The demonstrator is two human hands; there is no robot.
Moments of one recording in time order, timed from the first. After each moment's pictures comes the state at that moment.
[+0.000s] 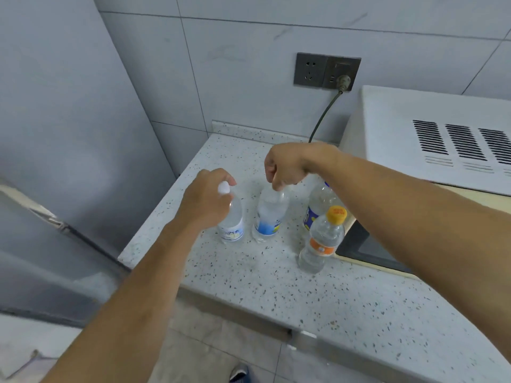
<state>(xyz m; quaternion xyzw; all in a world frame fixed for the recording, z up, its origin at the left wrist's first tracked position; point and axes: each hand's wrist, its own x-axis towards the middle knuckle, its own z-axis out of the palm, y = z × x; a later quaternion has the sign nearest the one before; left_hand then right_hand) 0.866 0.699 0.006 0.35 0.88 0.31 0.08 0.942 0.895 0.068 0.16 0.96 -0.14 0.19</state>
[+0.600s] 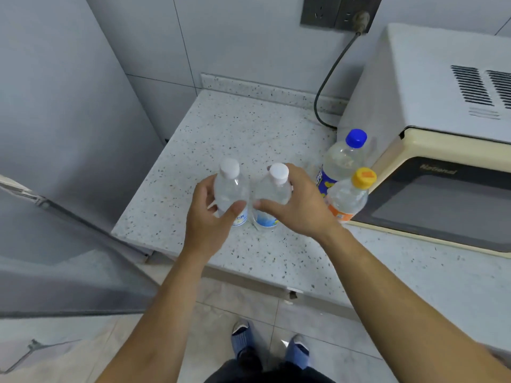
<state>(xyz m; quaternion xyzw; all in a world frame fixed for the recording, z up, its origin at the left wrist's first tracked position) 0.888 0.645 -0.100 0.25 0.73 0.61 0.21 1.015 0.799 -0.053 0.28 0.84 -0.44 -0.17</state>
